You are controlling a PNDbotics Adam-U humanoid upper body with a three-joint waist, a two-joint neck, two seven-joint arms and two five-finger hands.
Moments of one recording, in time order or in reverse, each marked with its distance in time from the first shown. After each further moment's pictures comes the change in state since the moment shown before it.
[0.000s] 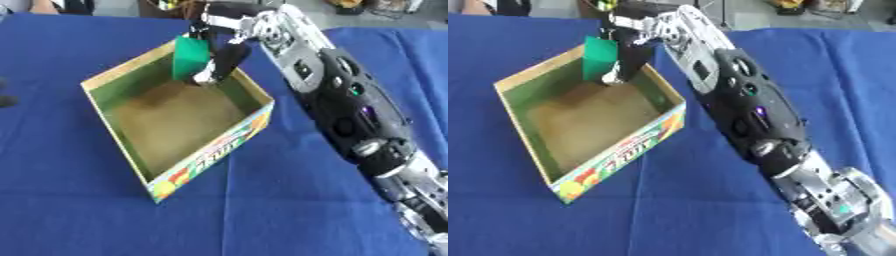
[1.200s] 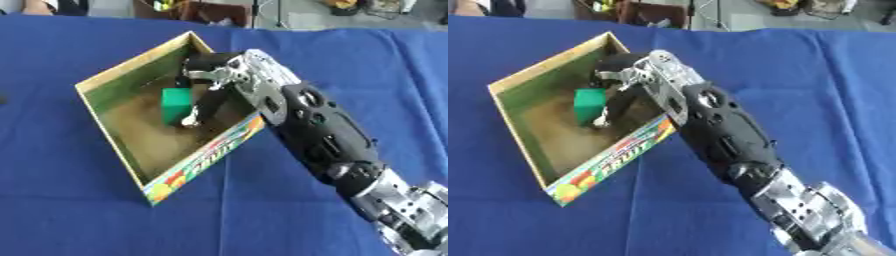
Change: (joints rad) left arm -0.010 0.000 0.000 0.000 0.004 -0.013 0.008; right arm 0.030 0.056 0.053 0.074 0.104 -0.125 0.095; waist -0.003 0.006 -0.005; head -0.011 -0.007
